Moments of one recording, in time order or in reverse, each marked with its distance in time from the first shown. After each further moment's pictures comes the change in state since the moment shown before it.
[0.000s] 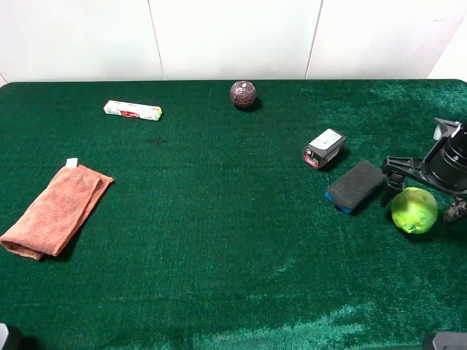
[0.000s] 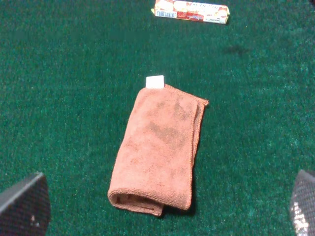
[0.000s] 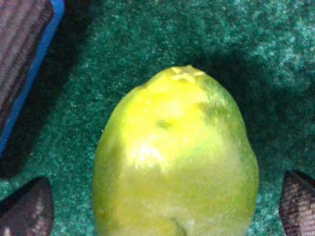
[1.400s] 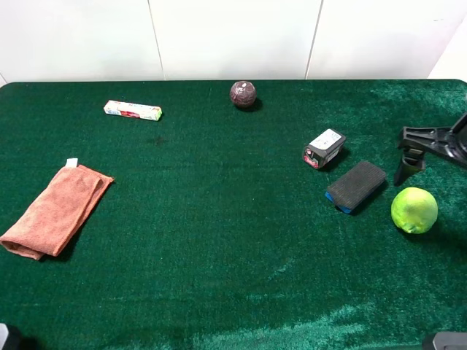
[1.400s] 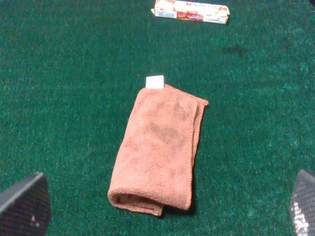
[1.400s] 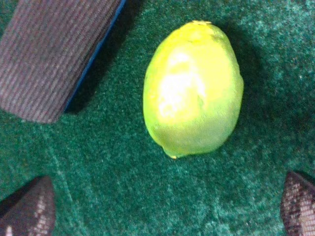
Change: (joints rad) left arm 0.000 0.000 0.000 0.000 0.000 0.000; right arm 0.163 -0.349 -0.002 -0.095 0.192 0.202
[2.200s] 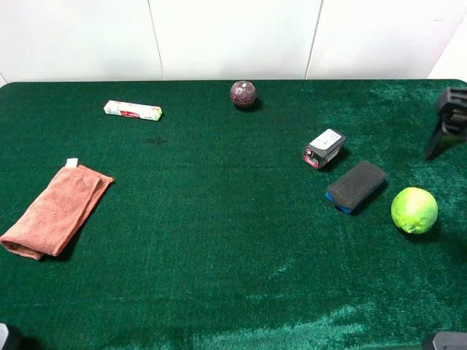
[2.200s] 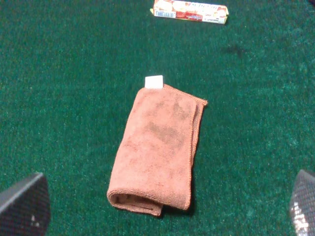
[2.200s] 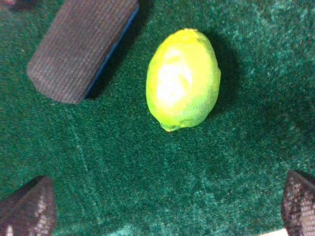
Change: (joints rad) left arm 0.000 0.000 0.000 -0.001 0.000 0.000; right arm 0.000 -0.186 -0.114 0.001 0.218 -0.019
